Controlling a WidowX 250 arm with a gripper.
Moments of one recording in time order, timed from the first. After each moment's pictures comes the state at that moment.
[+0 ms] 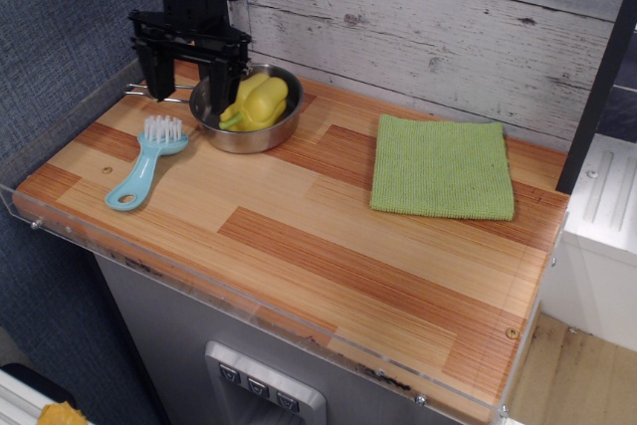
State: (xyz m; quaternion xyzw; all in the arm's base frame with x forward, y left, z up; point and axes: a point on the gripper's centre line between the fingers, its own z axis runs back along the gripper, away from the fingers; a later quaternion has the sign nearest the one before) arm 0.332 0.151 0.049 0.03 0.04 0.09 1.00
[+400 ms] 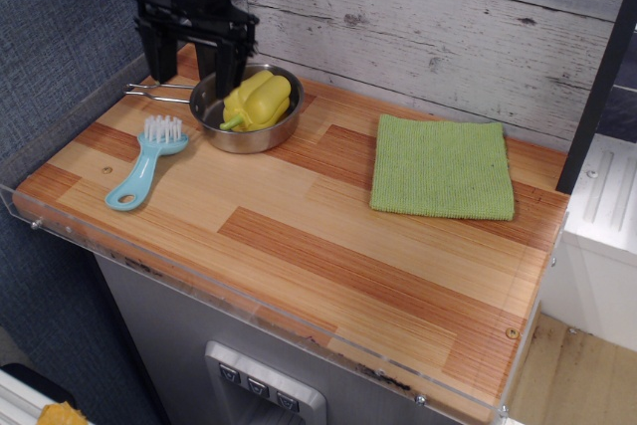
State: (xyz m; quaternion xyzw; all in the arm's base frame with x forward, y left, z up) arm 0.334 0.147 0.069 0.05 0.05 0.09 0.99
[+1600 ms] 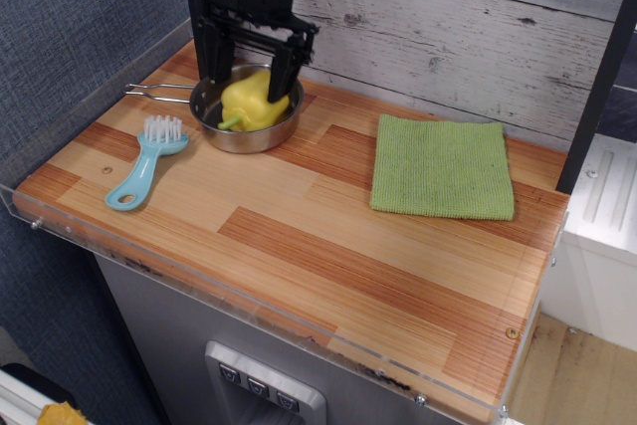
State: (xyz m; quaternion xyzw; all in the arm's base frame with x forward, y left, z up) arm 0.367 0.117 0.047 0.06 0.12 0.06 0.99
